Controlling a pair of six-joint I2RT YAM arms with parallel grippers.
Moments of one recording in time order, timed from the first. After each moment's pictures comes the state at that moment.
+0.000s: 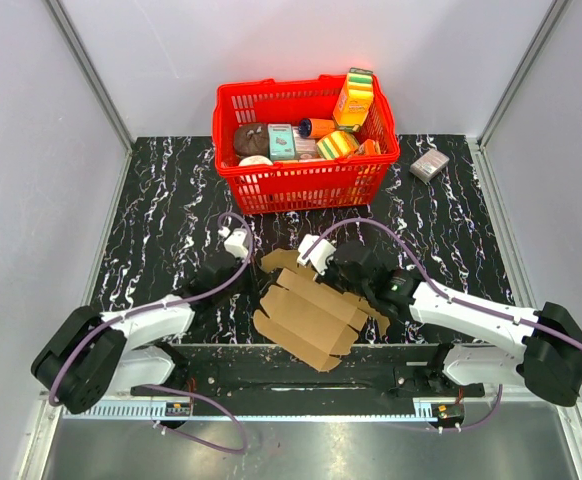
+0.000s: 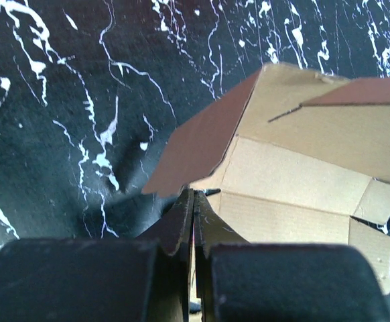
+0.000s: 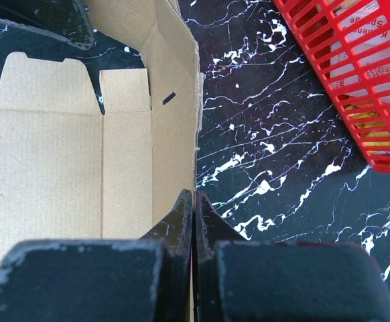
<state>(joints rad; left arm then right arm) -0.62 1.18 0.32 0.35 0.08 -0.53 0.96 1.19 0.74 -0.13 0.17 -0.31</state>
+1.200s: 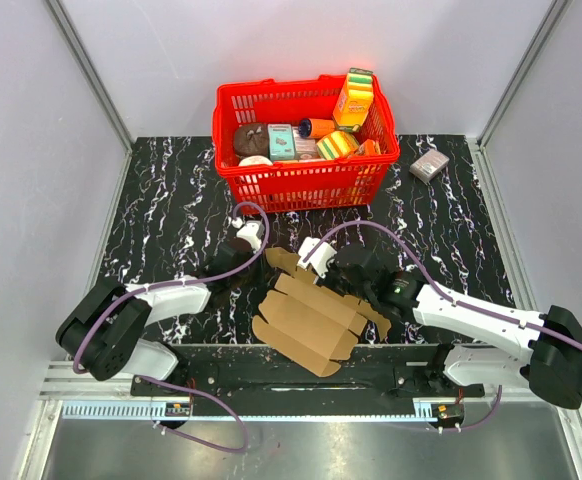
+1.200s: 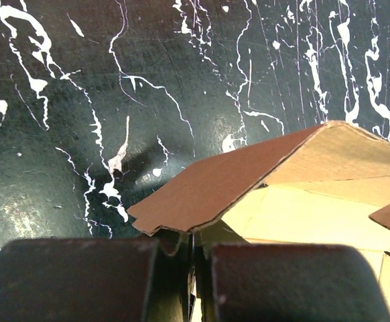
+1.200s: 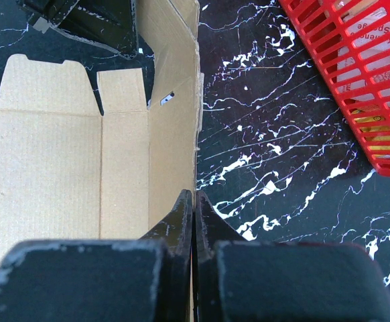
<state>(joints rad) -0.62 1.40 0.48 0.28 0.04 -0.50 0.98 1.16 0.74 -0.15 0.16 -0.30</state>
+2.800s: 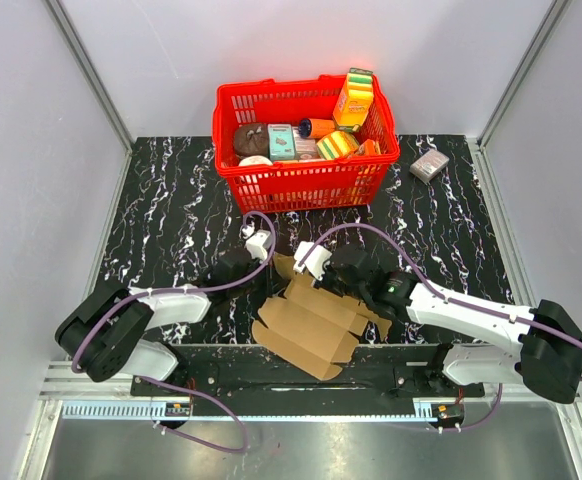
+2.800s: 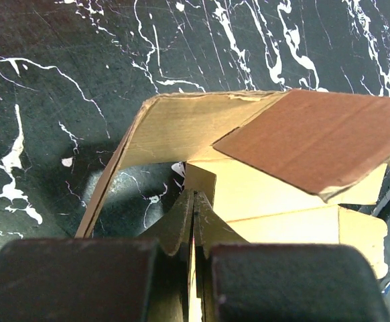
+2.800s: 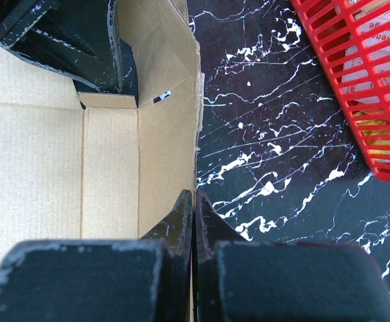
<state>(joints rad) -0.68 1.39 0.40 0.44 0.22 -0.50 0.98 1.21 0.74 -0.14 0.16 -0.35</state>
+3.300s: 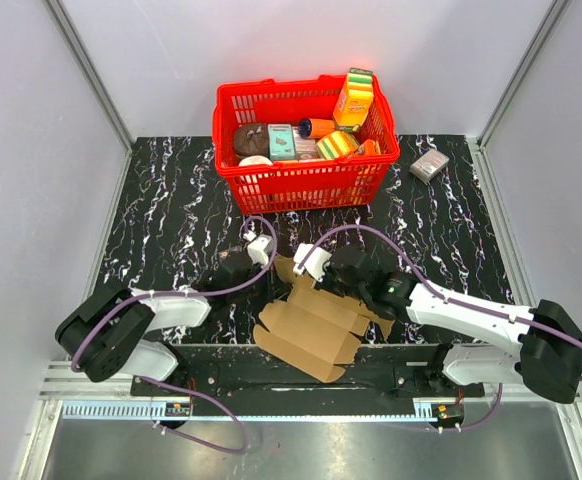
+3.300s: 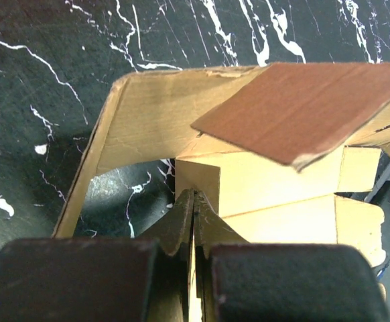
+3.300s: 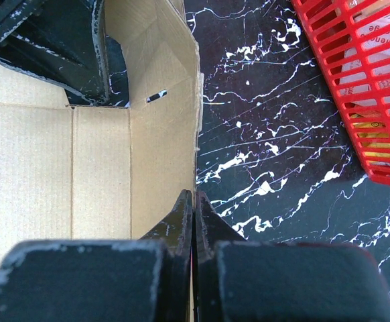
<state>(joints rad) -0.71 1.39 0.38 0.48 0.22 -0.52 0.98 1.21 0.73 -0.14 0.16 -0.38</state>
